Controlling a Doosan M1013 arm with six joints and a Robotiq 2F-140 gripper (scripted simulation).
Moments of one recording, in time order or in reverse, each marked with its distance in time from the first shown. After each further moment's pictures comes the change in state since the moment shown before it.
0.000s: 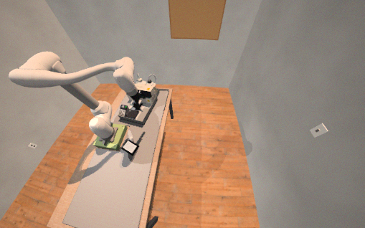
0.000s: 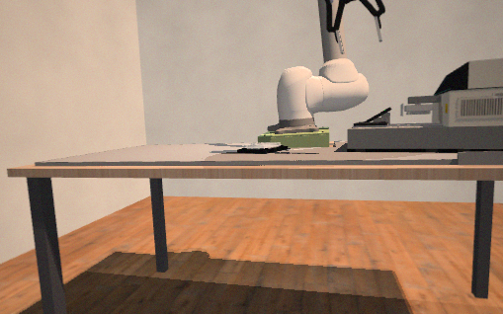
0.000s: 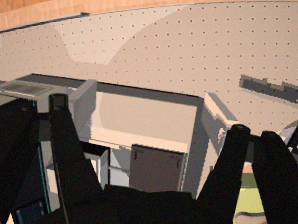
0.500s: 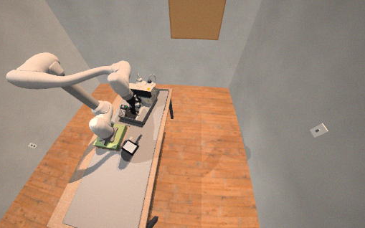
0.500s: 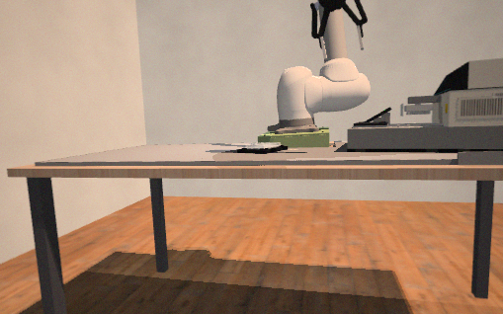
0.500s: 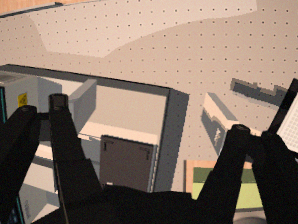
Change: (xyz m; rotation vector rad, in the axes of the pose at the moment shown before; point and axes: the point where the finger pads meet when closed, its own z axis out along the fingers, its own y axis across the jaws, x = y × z) arm -0.017 0.051 0.001 -0.033 0.012 -0.032
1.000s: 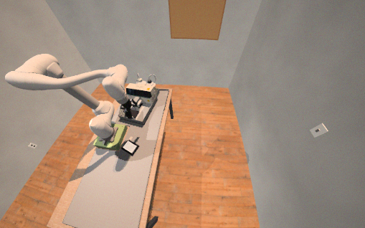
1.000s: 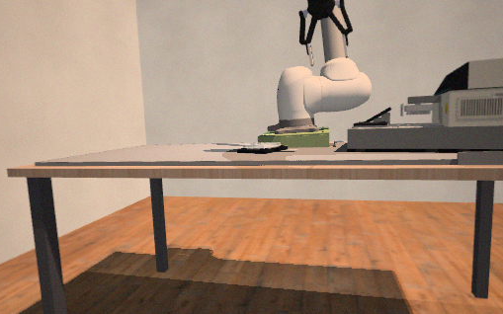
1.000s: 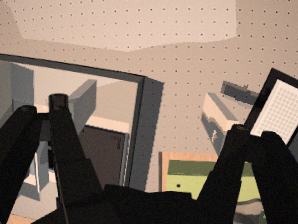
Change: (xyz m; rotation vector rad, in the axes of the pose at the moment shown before) arm -0.022 0.046 0.004 -0.033 0.007 -0.032
